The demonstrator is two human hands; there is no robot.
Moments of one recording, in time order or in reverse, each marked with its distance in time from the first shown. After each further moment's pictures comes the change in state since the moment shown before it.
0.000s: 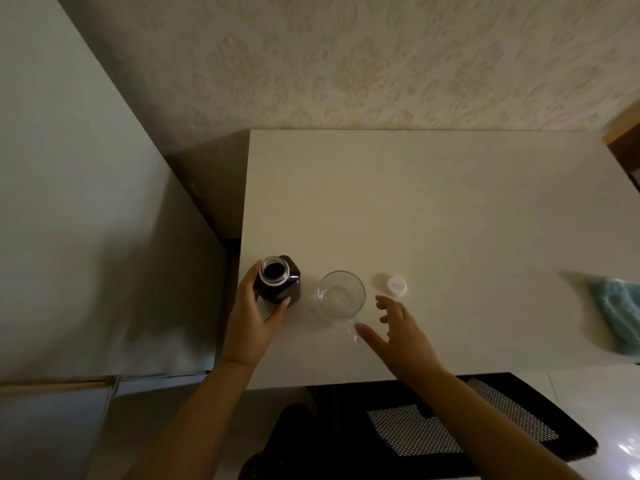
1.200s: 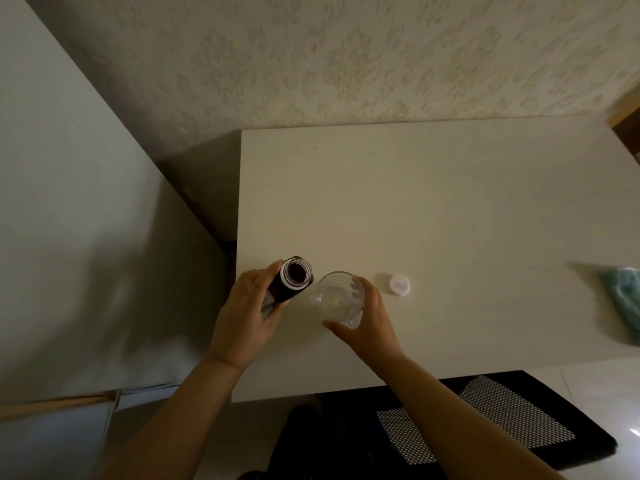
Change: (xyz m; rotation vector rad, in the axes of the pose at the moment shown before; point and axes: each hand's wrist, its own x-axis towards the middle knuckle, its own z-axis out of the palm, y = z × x) left_hand 0.023 0.014 -0.016 0.456 -0.163 0.340; right_hand 0.038 -0.020 0.045 0.368 0.134 -0.031
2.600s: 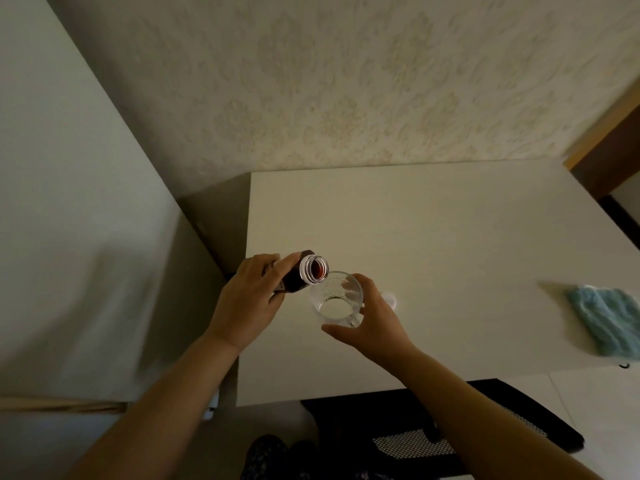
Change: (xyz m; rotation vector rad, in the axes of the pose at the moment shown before) left_hand 0.029 0.052 -0.058 0.287 -0.033 0.217; right_hand -0.033 -0.066 -0.054 -0.028 -0.033 -0.186
